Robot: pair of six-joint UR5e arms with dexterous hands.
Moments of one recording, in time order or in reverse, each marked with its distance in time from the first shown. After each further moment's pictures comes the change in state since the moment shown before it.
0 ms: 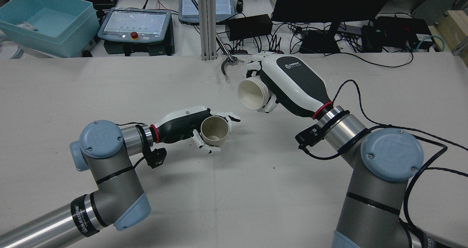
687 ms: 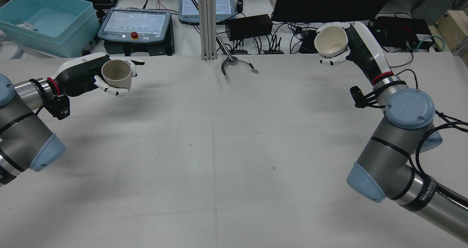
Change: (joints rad) left arm -0.358 0.217 0.004 -0.050 0.047 -0.075; right arm 0.257 -0.122 -0.245 0.045 0.090 0.848
